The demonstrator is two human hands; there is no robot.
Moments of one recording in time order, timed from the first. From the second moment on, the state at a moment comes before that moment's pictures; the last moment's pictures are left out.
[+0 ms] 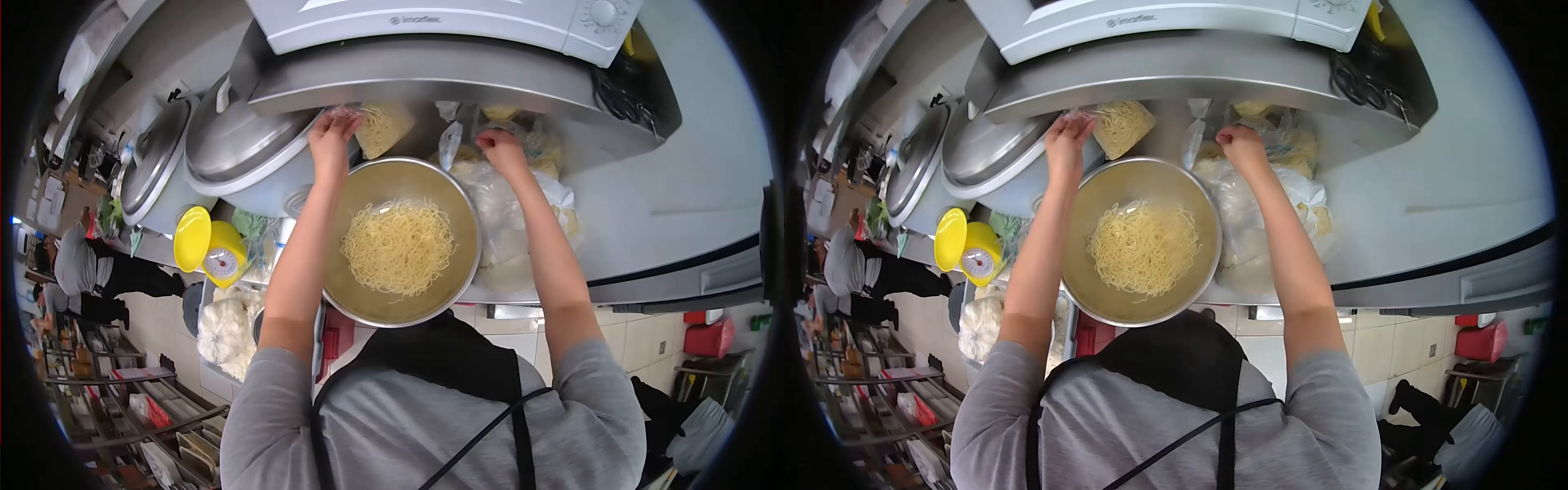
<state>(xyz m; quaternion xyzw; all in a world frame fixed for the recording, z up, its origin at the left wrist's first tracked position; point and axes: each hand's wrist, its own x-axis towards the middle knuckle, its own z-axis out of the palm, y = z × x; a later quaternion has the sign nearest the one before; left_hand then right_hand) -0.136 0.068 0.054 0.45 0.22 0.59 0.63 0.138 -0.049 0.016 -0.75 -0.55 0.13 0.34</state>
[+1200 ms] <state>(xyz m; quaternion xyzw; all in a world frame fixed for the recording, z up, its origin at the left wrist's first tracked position) -0.129 -0.004 0.042 0.60 0.39 0.37 0.60 0.141 -0.064 0.018 -0.35 -0.20 0.61 0.68</state>
